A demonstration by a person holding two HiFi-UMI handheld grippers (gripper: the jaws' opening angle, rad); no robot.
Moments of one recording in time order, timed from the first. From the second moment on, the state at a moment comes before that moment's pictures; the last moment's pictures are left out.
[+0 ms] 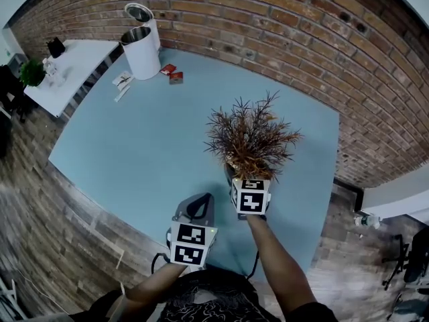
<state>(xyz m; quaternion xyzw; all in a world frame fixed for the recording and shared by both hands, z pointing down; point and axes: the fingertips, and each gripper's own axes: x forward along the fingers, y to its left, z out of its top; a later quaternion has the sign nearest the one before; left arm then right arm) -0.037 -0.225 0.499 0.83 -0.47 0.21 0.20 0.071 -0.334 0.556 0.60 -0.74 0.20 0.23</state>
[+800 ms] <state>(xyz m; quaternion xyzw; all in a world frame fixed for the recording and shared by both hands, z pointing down) -0.038 -0.230 0.501 0.83 -0.47 0.22 0.20 0.076 -0.357 0.554 0.61 -0.74 0.18 0.21</state>
